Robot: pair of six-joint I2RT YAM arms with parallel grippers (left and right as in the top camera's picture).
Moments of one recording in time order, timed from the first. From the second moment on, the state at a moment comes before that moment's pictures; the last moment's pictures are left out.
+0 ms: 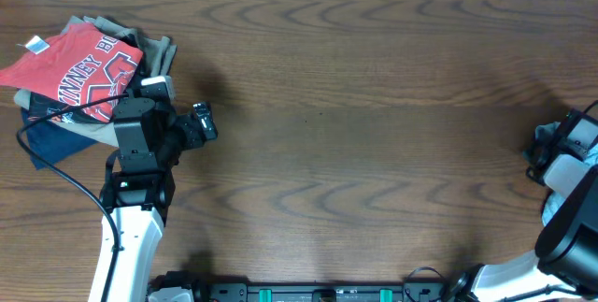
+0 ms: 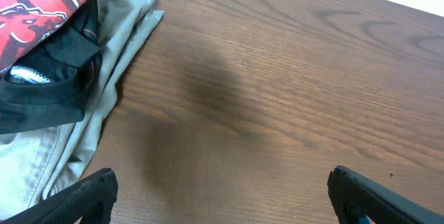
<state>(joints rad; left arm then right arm) 0.07 1.08 0.68 -0.25 0.12 -0.22 -0.58 1.77 0.74 0.08 0.25 0.23</state>
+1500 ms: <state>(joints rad) 0.07 1.08 0.68 -0.22 0.12 -0.22 -0.40 1.73 1.13 -0.68 0.04 0.13</state>
